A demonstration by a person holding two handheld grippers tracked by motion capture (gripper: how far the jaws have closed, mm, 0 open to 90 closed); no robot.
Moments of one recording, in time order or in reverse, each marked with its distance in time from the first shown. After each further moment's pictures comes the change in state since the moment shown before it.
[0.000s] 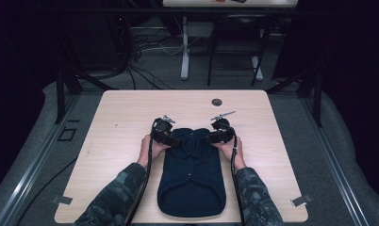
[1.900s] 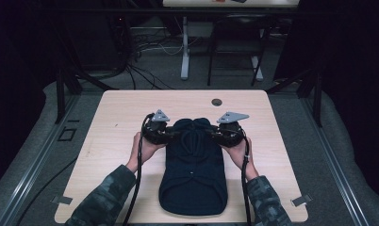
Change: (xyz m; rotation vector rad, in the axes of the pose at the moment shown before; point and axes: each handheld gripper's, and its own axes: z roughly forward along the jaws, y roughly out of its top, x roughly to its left) left arm -0.033 0.013 -0.088 -0.193 -0.040 0.127; right arm 0.052 -0.005 -0.098 -0.308 -0.044 -0.269
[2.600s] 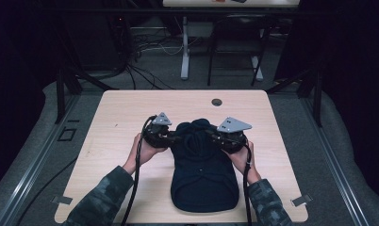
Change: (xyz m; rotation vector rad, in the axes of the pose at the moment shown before) left arm -0.011 -0.001 -0.007 0.014 -0.086 0.062; right arm 0.020 -0.002 -0.022 -0.128 -0.055 -0.148
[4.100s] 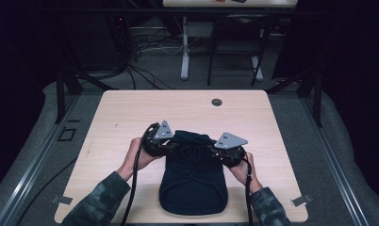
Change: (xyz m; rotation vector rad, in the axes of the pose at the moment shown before) left arm -0.025 -0.008 -0.013 0.042 0.080 0.229; right arm 0.025 -0.031 -0.003 0.038 0.037 -0.092
